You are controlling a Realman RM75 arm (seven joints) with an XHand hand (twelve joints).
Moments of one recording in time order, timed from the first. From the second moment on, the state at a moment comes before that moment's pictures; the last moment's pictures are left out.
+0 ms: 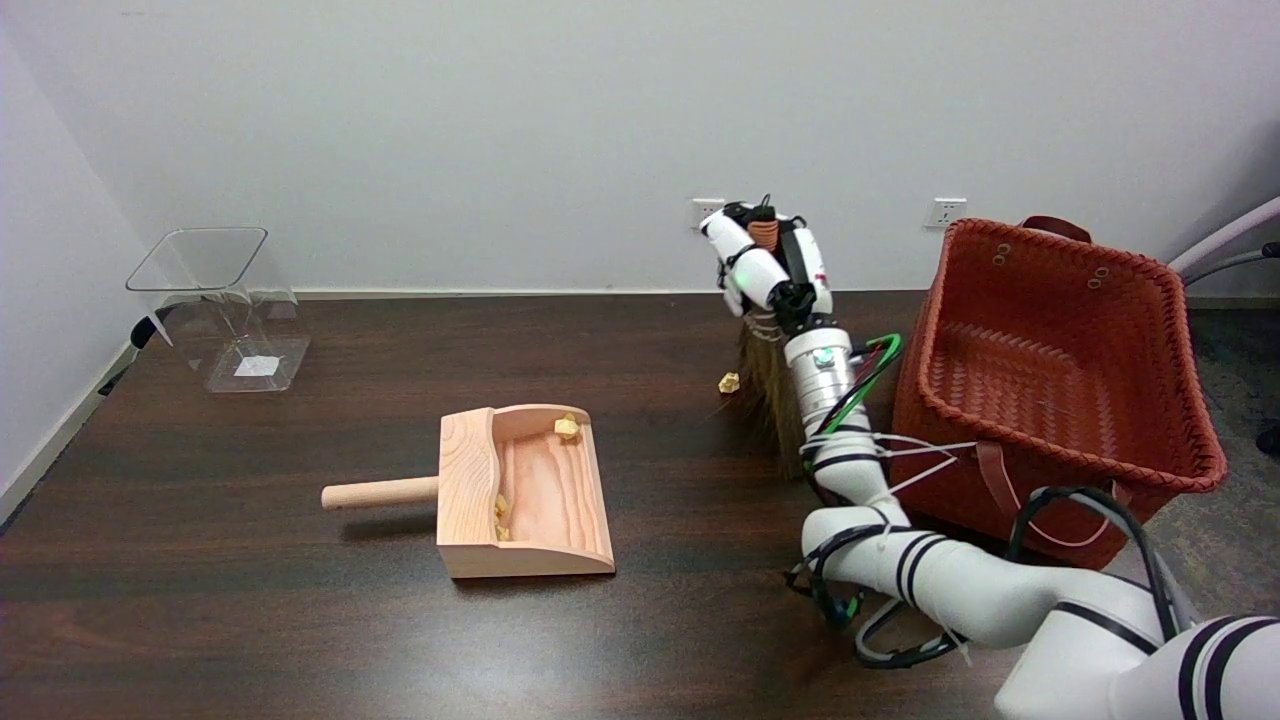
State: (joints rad) arm 0.50 -1.35 -2.12 0.49 0.87 1.08 1.22
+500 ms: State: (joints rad) arm 0.42 -1.42 -2.12 0.63 0.89 1.02 1.31
